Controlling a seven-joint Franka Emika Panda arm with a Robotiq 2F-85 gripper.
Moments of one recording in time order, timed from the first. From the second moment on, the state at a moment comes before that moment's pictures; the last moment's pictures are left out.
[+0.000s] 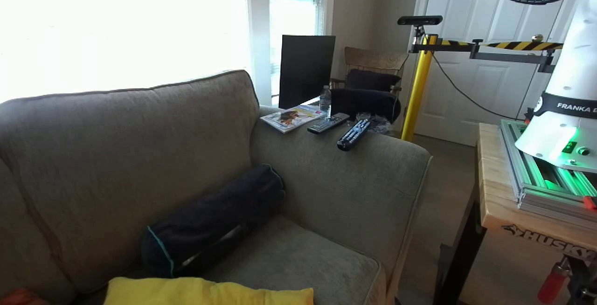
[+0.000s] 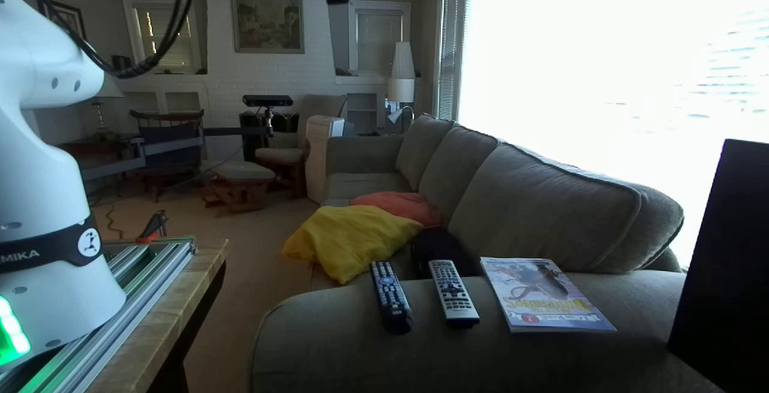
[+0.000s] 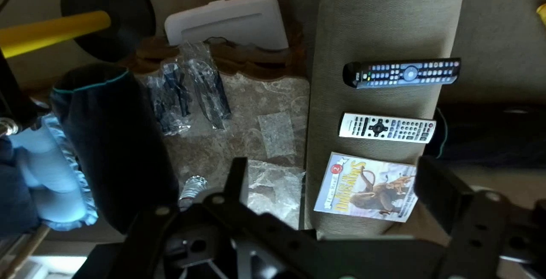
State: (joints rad) arm -0.12 -0.60 -0.20 -2.36 -0.13 1.93 -0.19
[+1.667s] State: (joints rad) arm -0.12 -0.27 0.17 -2.52 -0.12 2.11 1.12
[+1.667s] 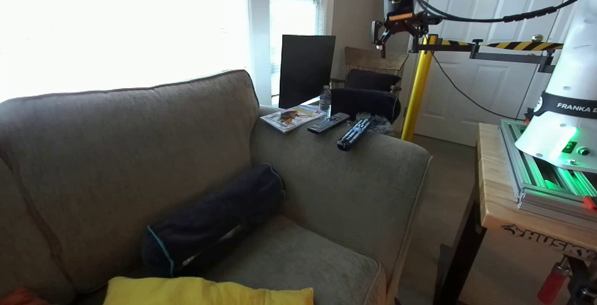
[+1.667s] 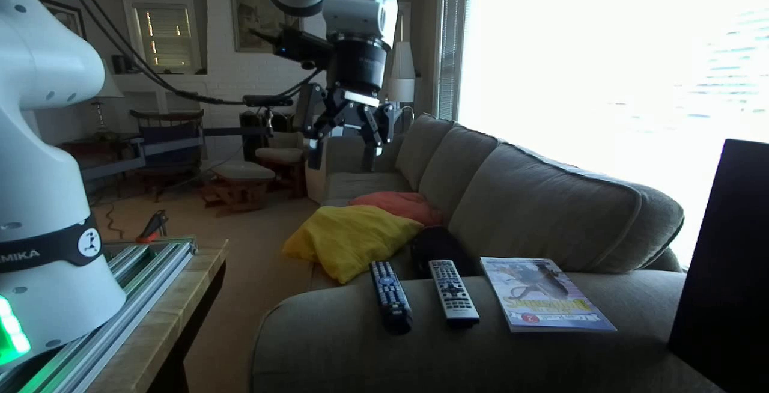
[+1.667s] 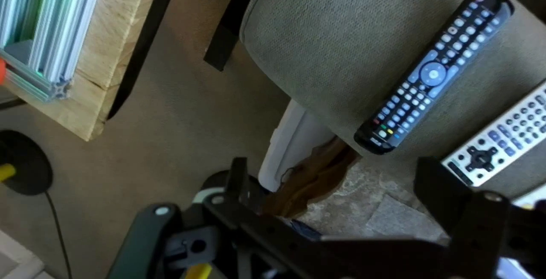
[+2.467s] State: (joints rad) arm 0.03 0.30 0.08 -2.29 -0.13 2.13 1.59
